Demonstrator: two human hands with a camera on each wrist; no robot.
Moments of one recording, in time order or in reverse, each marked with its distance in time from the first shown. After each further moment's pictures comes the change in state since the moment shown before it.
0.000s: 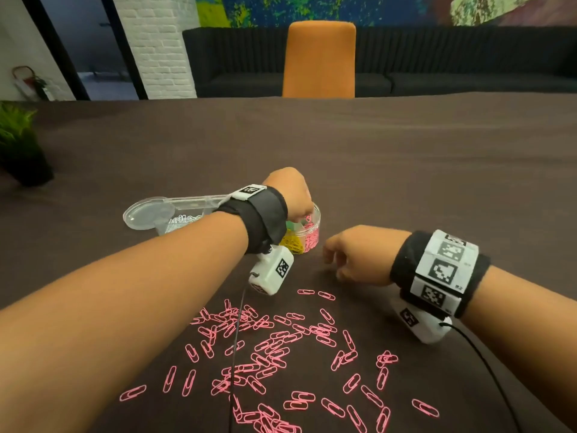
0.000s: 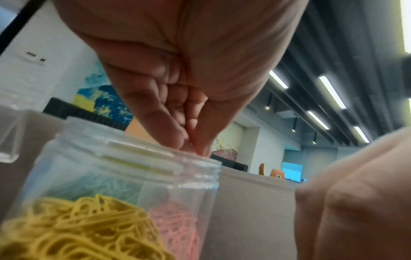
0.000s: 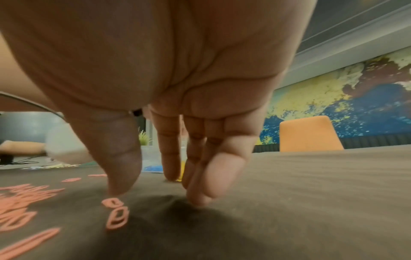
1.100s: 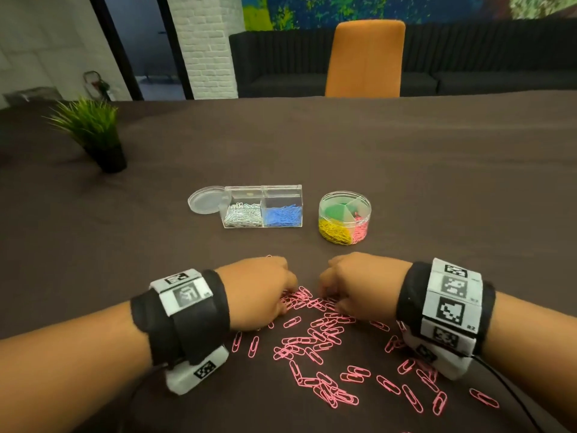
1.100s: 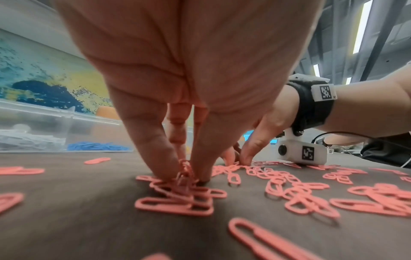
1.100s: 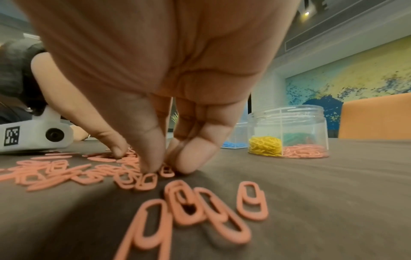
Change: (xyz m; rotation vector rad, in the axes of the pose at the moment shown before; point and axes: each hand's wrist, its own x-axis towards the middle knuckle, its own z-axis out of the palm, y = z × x) left_hand -0.178 -0.104 -0.012 0.566 -0.371 0.238; right_hand -0.002 -0.084 0.034 -0.062 -0.029 -0.334
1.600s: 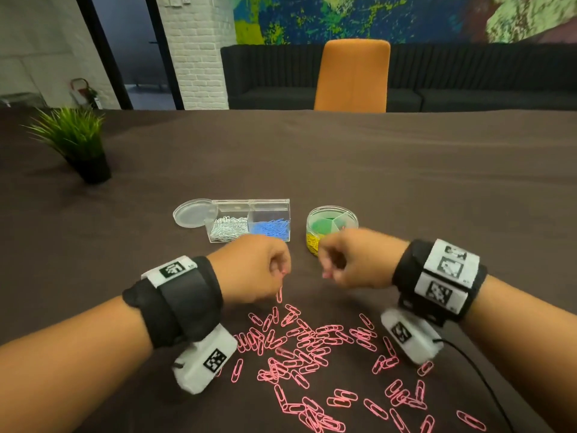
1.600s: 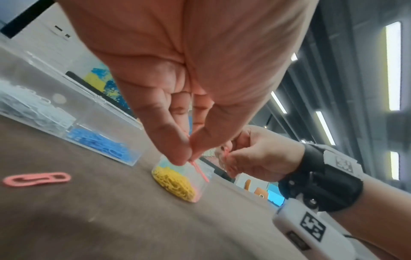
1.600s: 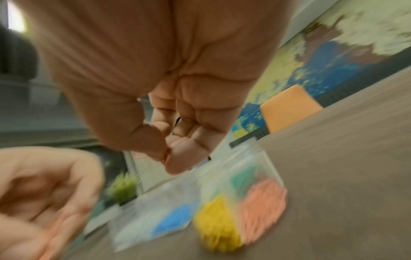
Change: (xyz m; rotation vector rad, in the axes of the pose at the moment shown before) left_hand 0.025 -0.013 -0.025 -0.452 0.302 -0.108; right_hand 0.006 0.037 -0.035 0.326 0.202 0.069
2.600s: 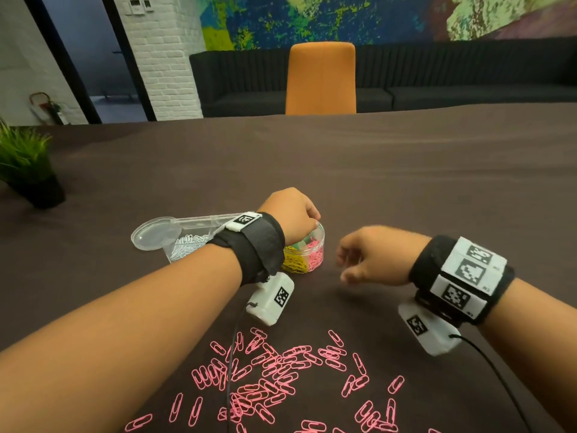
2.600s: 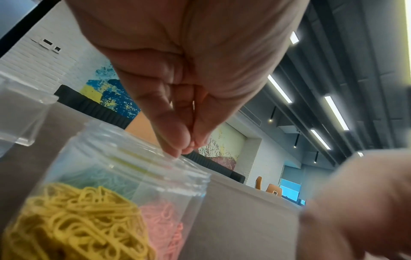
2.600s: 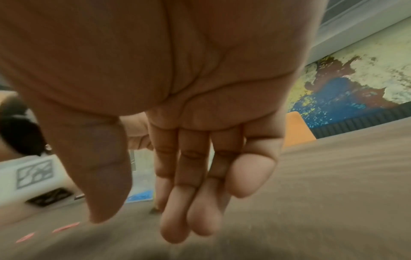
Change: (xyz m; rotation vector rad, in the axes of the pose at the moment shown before) left_hand 0.141 0.076 0.001 -0.069 0.169 -0.041; right_hand -0.031 0.056 -0.035 -0.149 0.028 0.255
